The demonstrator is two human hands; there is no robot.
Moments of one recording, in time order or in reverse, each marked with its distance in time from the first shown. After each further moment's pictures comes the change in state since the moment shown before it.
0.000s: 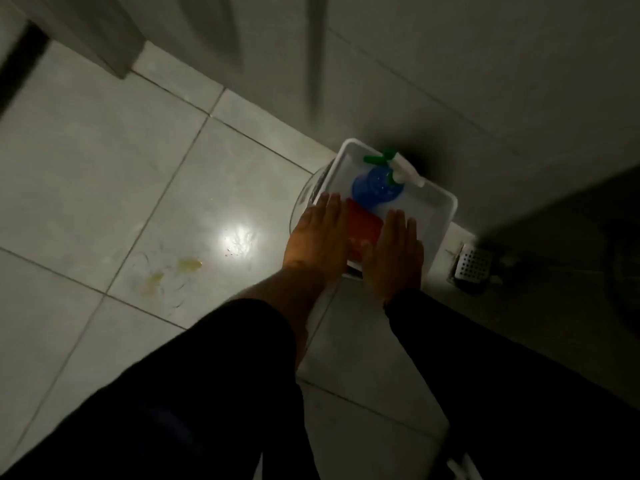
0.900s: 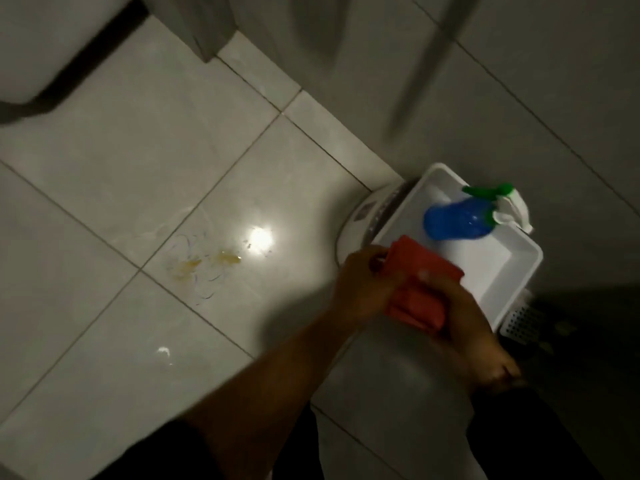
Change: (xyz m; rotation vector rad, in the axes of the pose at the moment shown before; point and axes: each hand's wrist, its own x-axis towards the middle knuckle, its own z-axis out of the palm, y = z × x) left_hand -0.038 -0.046 0.012 -1.354 0.108 -0.439; right_hand -0.026 -0.055 -0.015 1.476 -0.541 0.487
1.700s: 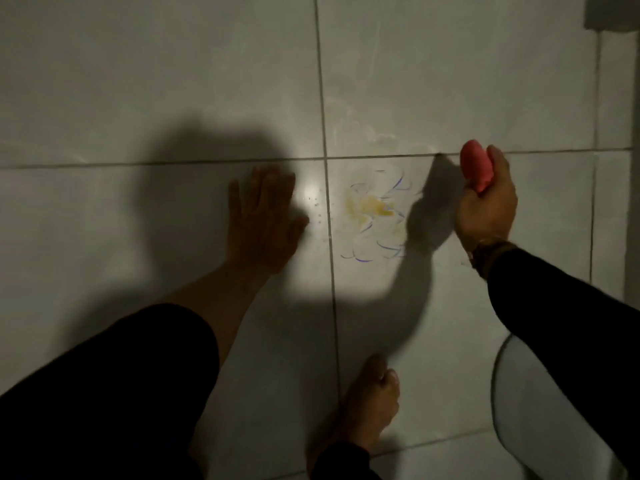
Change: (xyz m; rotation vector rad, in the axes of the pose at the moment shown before) left_hand 0.056 -0.499 -0.359 0.740 0.801 -0.145; right_hand 0.312 0.263 0.317 -1.458 -0.046 -1.019
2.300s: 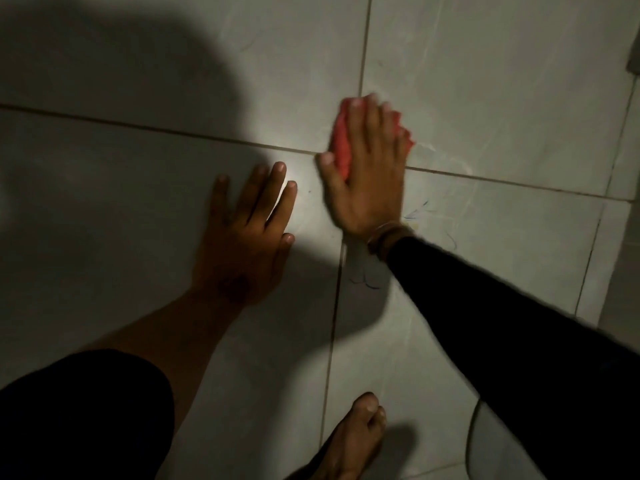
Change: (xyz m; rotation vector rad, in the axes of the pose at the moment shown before) left_hand 0.004 -0.038 0.069 0.028 0.346 0.132; right_hand -0.024 -0.069 0.189 -0.599 -0.134 -0.794
